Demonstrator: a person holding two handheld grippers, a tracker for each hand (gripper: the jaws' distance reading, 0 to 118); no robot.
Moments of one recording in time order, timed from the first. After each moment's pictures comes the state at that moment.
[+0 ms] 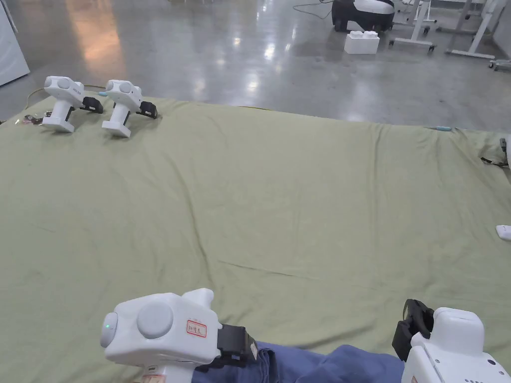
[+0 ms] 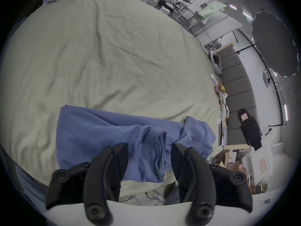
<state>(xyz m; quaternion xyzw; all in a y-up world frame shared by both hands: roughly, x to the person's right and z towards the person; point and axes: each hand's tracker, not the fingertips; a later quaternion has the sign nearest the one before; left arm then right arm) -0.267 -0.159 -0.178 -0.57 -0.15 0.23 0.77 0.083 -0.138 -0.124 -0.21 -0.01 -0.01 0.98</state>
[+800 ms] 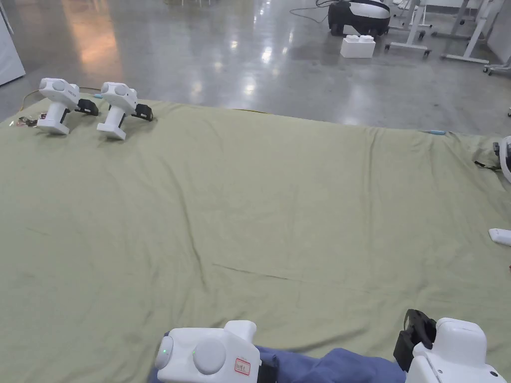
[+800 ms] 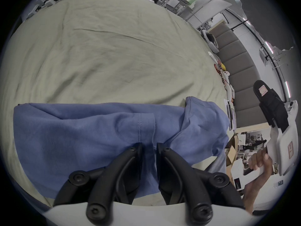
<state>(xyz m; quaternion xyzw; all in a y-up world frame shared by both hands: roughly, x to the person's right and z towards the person) -0.197 -0.217 -0.180 -0.59 -0.20 0.15 0.77 0.096 -0.141 -0.120 -0.22 -0.01 -0.02 0.98</state>
